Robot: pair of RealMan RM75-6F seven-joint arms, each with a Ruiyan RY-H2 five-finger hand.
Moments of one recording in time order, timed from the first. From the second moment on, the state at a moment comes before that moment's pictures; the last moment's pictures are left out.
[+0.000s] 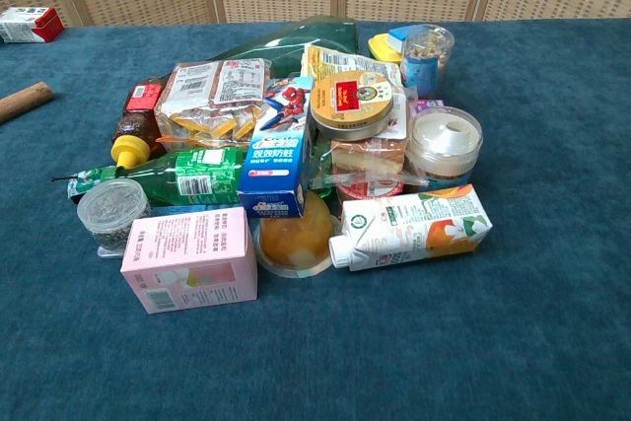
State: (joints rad) left arm -0.22 -0.83 -0.12 -1.95 1.28 1.30 0.09; right arm 0.18 -1.04 0.19 -1.70 -1.39 1.44 0.00
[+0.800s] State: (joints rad) left arm -0.28 -0.90 -0.12 -1.94 1.25 1.26 0.25; right arm 0.16 -1.02 0.18 -1.73 -1.41 1.48 0.02
